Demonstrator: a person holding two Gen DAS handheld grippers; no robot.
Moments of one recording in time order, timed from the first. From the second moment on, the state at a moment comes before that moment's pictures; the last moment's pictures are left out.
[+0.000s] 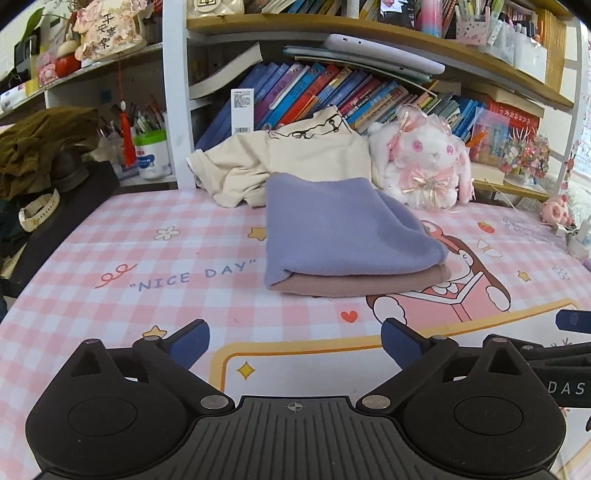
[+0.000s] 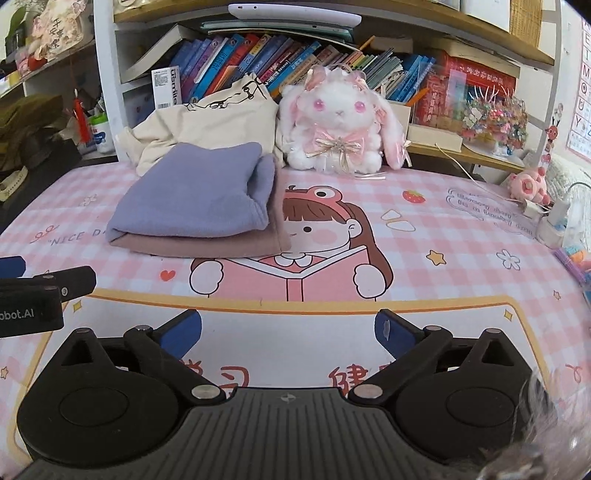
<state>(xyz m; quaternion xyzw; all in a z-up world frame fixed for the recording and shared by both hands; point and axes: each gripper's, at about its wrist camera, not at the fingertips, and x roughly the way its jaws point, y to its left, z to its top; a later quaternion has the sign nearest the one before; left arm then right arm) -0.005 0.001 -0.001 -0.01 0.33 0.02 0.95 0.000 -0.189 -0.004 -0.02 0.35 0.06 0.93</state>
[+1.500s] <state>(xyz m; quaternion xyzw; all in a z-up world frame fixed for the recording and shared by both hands) 0.003 0.003 -0.007 0.00 0.36 0.02 0.93 0.006 -0.190 -0.009 0.00 0.38 0.05 0.92</state>
